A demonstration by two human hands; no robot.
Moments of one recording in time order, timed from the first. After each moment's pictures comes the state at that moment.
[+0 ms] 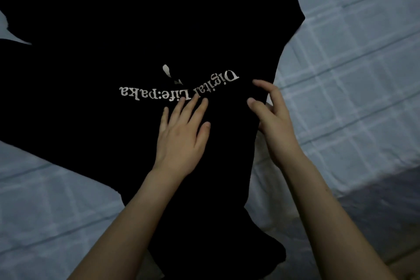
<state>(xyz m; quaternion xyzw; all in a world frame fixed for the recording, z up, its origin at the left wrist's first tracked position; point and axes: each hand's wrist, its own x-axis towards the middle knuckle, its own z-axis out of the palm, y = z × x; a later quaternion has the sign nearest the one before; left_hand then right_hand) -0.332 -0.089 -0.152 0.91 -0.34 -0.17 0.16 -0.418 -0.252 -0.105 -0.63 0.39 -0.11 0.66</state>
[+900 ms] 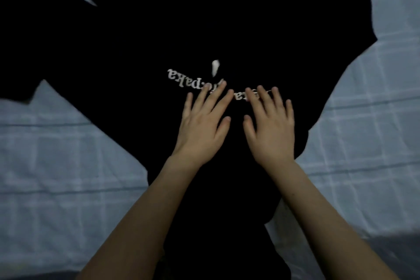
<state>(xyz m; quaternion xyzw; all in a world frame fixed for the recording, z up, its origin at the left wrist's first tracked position) -0.319 -0.069 -0.161 0.93 -0.30 -0.11 0.19 -0.385 -0.219 -0.152 -0.97 0.17 0.04 0.15</state>
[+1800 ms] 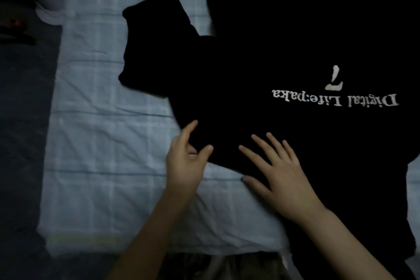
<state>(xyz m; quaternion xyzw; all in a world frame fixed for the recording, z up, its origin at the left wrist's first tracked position) -0.315 0.195 -0.138 0.85 0.08 -0.12 0.51 -0.395 0.000 -0.125 -0.96 -0.02 0.21 0.17</state>
